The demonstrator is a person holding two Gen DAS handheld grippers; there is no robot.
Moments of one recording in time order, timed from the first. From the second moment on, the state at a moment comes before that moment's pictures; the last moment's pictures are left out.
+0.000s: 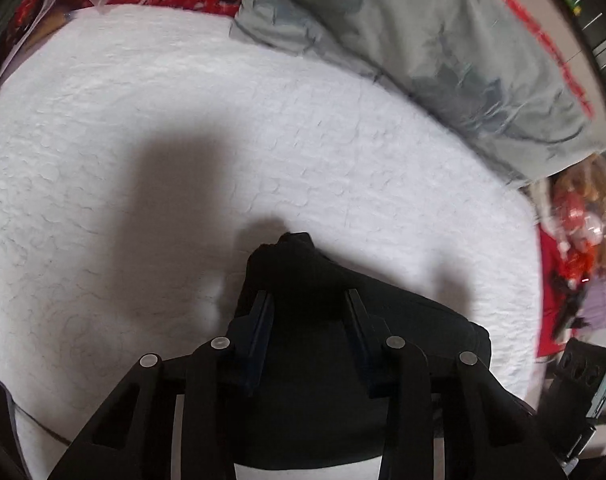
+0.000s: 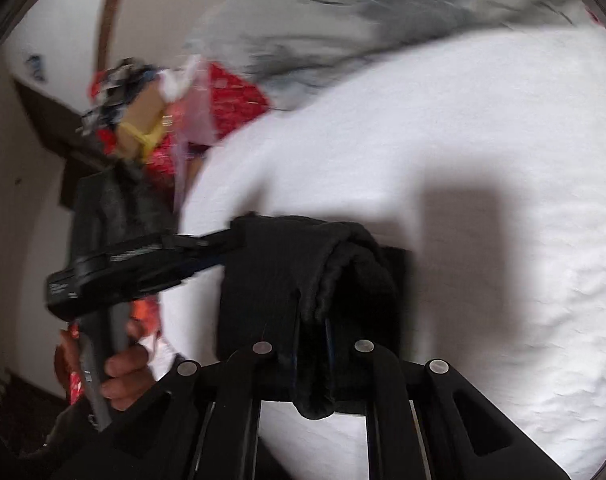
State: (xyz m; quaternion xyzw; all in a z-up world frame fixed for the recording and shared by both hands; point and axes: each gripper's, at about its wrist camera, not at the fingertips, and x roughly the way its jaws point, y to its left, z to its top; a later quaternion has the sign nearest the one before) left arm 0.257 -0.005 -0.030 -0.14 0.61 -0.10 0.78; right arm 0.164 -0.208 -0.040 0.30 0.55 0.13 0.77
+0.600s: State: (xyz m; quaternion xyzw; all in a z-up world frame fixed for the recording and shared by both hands) left arm 0.173 0.034 -0.041 -0.16 0.61 -0.10 0.77; right arm 0.141 -0.229 -0.054 0.38 0.53 0.10 0.76
